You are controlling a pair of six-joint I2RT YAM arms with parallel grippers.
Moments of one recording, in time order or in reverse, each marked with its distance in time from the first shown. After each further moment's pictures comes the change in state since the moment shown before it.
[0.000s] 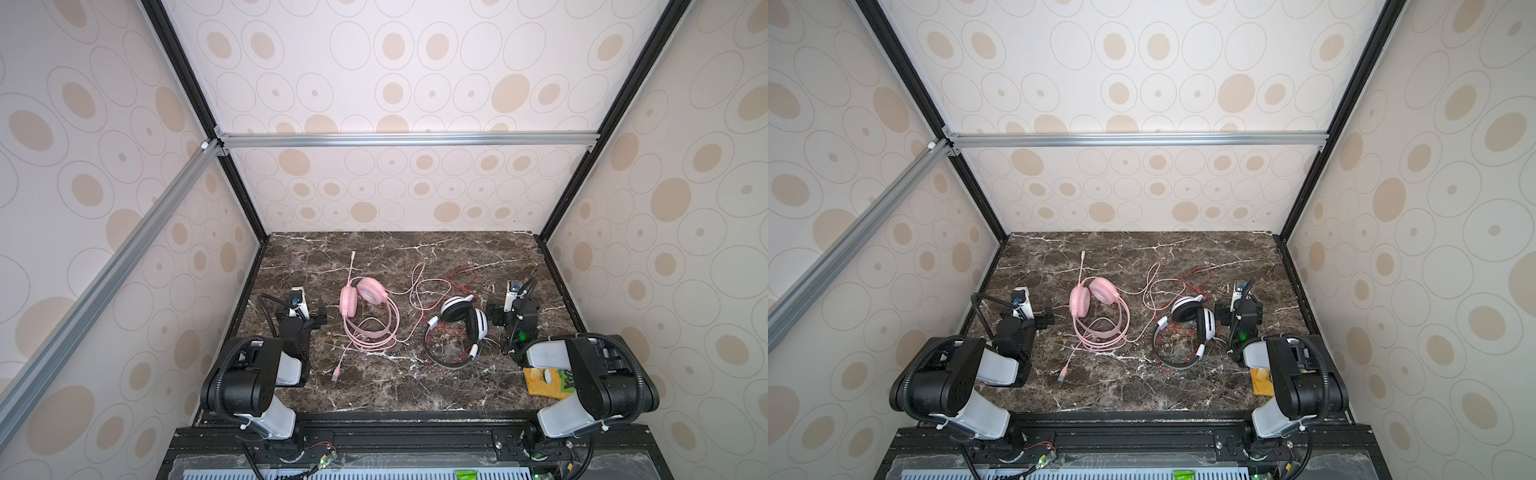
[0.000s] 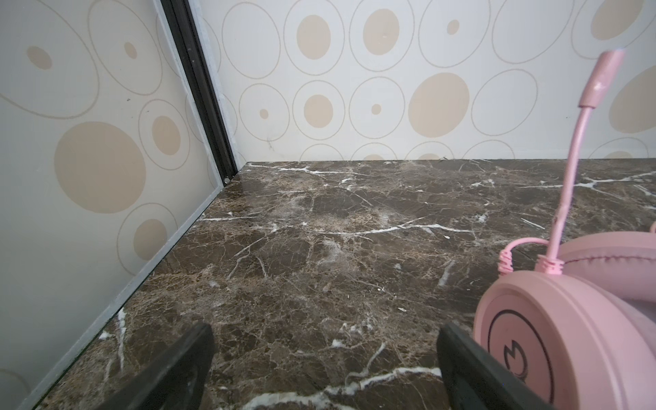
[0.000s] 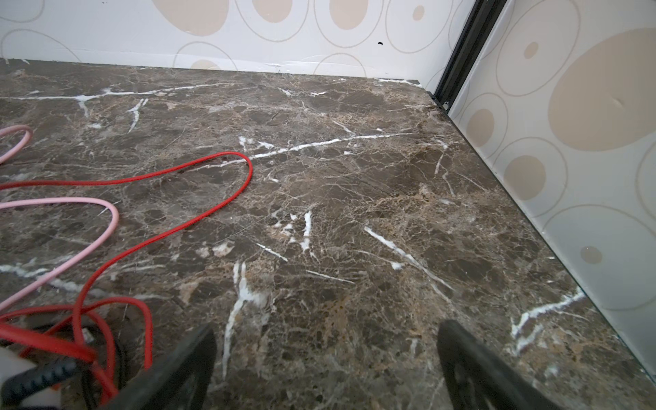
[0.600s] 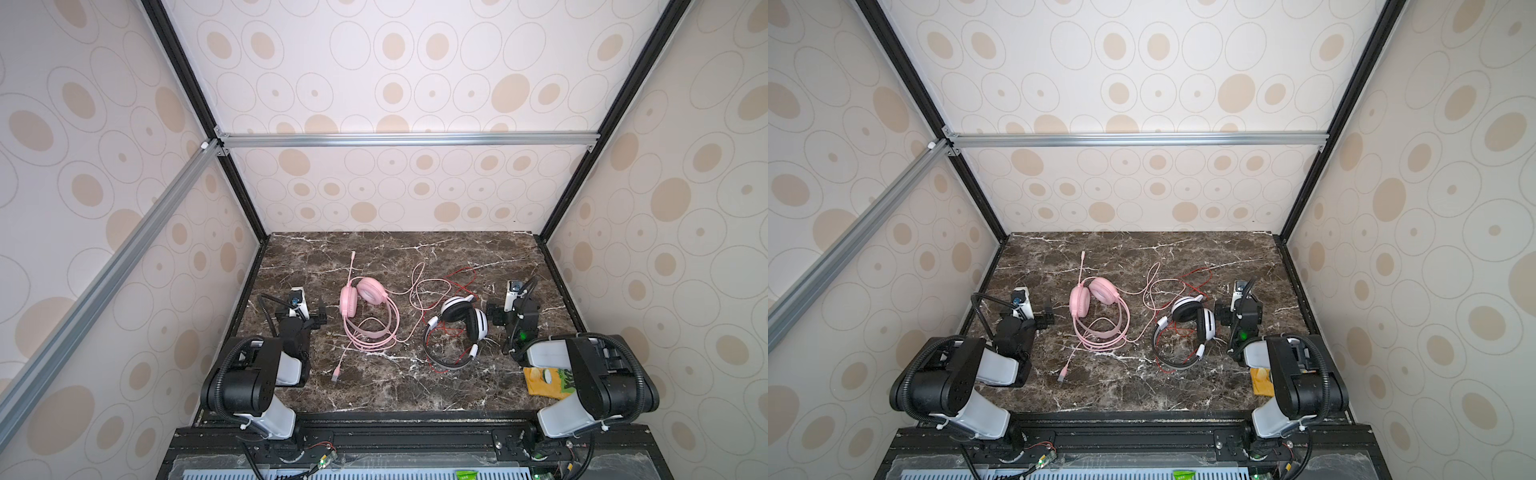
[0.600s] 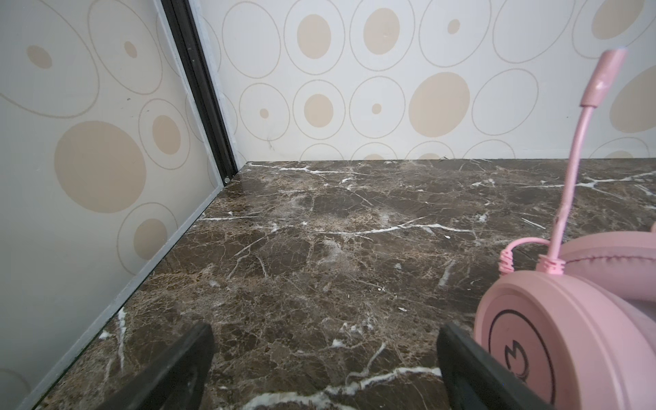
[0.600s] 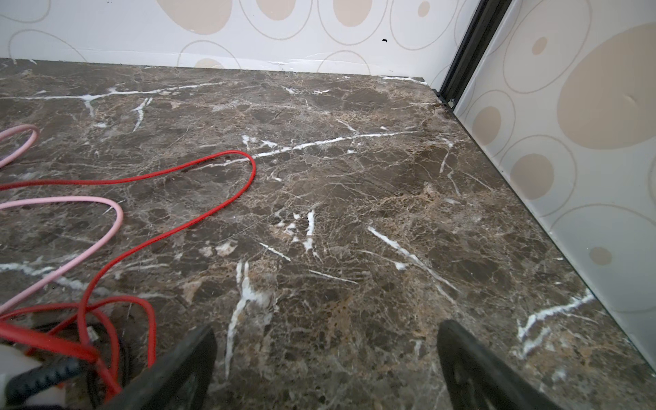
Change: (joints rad) left arm 0.001 0.000 0.000 0.001 -0.002 0.000; right arm -0.008 -0.001 0.005 -0.009 -0.007 0.004
